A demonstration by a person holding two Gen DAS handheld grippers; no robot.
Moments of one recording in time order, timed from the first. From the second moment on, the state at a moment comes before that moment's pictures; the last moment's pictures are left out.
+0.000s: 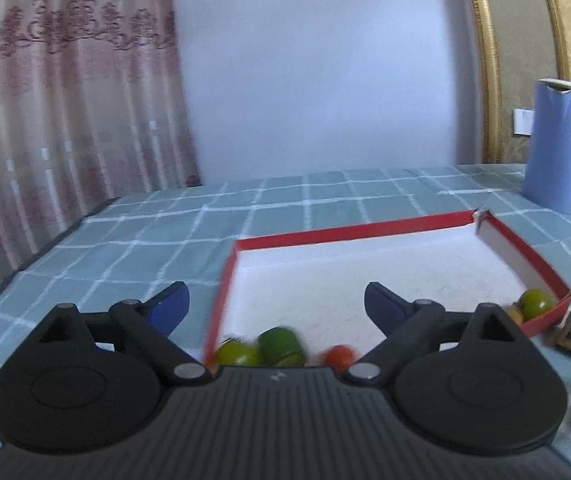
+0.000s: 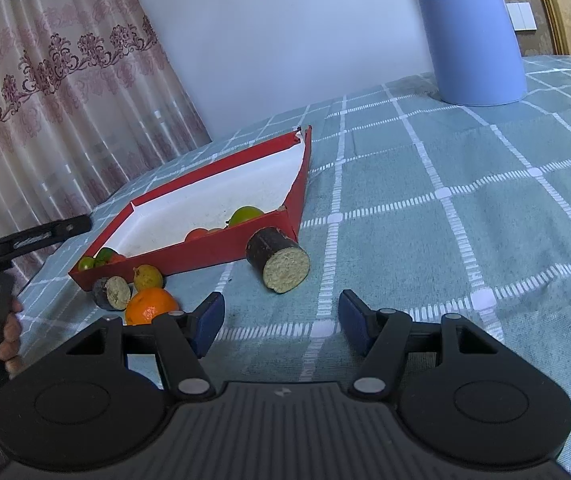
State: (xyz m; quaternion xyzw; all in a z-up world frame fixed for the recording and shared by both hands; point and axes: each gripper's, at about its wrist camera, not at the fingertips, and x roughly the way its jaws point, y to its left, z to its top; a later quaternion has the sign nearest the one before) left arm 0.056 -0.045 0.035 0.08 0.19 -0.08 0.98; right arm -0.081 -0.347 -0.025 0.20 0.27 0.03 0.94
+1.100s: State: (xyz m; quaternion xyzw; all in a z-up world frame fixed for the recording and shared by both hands) left arm 0.049 0.027 0.001 -0.01 0.25 0.01 0.97; right arm -0.083 -0.308 -0.013 0.11 0.27 0.04 0.96
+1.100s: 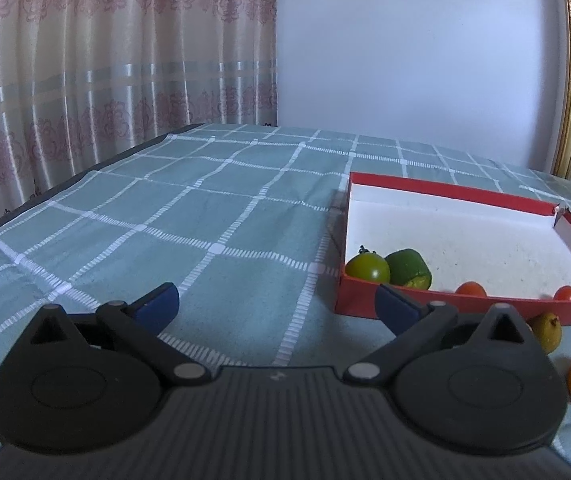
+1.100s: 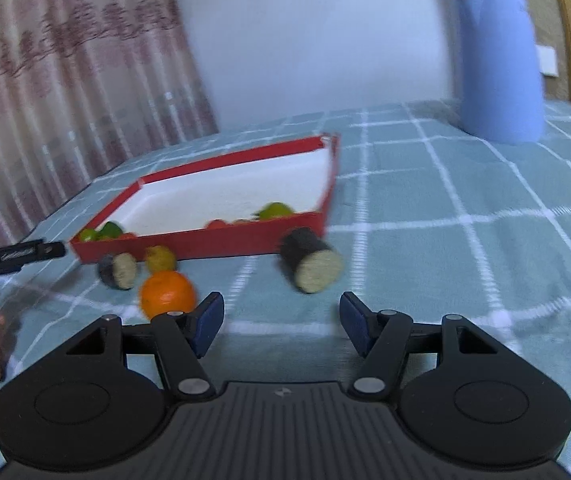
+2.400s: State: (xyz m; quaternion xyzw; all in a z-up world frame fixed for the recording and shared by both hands) left arm 0.048 0.028 -0.002 -0.03 0.25 0.00 0.97; right arm -0.040 -0.221 0.010 -0.03 0.27 0.09 0.96
